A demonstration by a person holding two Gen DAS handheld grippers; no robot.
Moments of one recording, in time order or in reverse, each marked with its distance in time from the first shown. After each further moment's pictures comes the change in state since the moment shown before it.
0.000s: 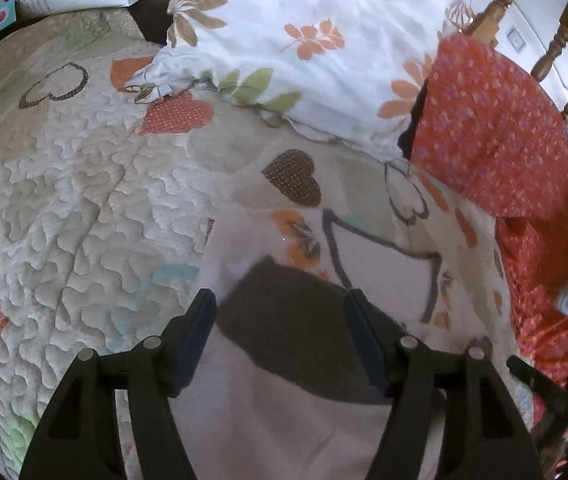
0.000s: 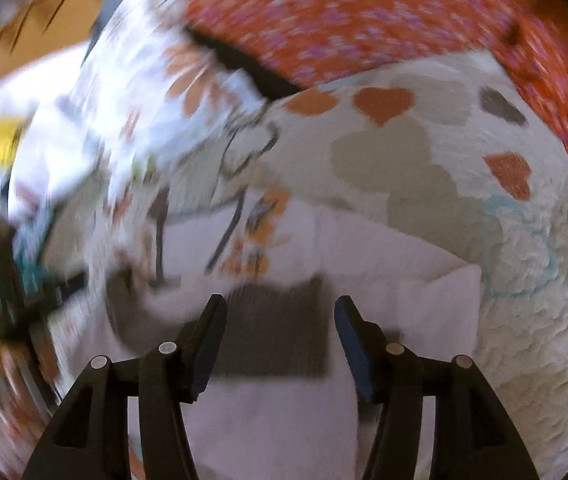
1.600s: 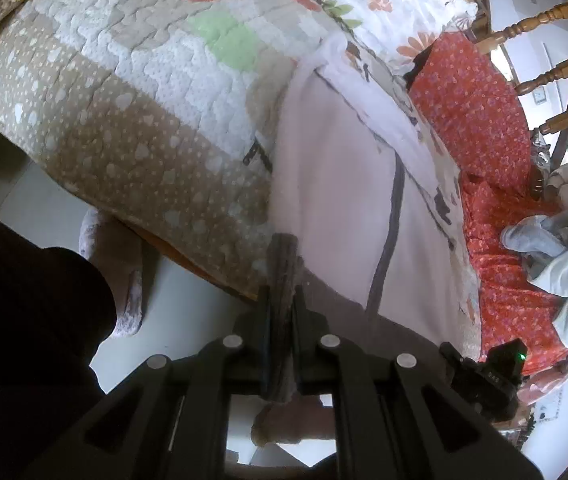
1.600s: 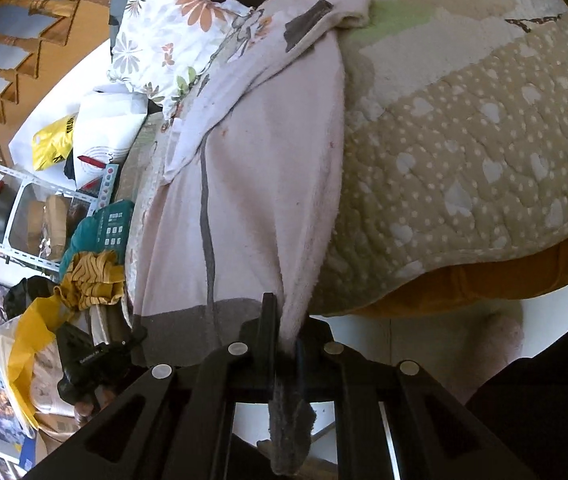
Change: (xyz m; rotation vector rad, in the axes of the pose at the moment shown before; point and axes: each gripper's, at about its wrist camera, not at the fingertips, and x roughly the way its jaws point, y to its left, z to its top) left arm -0.203 0.089 -0.309 -0.299 0.142 -0.142; right arm -0.095 0.005 -0.289 0.427 0.103 0.330
